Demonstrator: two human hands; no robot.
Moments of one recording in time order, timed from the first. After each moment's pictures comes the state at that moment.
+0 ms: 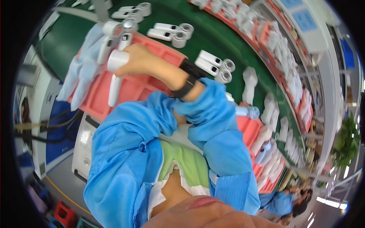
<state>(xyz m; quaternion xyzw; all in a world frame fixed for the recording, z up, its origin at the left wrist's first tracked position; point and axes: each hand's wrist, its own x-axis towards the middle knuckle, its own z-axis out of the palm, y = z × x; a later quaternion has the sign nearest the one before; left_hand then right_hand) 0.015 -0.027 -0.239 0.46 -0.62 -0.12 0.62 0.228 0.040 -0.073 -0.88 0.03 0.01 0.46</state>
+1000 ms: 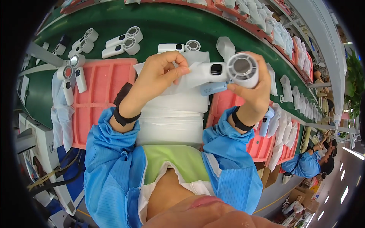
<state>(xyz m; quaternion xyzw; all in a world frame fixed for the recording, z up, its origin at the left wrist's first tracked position) 0.108 0.017 -0.028 0.51 -0.54 -0.47 0.47 -0.130 -0.058 0.018 -0.71 0.28 -0.42 0.49</state>
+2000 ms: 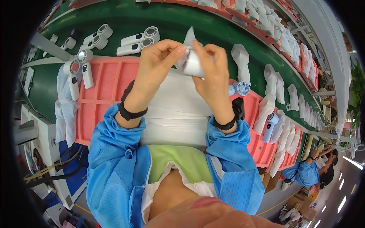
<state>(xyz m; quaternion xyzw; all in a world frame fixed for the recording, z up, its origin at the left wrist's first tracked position) 0.114 0.005 -0.037 0.48 -0.46 -0.35 0.66 -0.039 -0.053 -0.036 -0.87 0.26 -0.42 0.09</state>
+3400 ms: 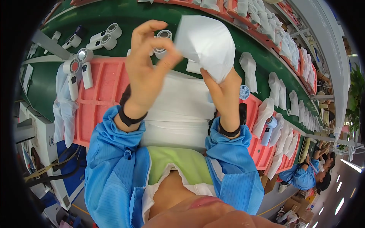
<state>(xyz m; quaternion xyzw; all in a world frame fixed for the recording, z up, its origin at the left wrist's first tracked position) 0.128 0.014 -0.024 0.45 -0.59 0.04 0.67 -0.059 -0.054 -0.038 -0.83 0.28 -0.43 0.24</state>
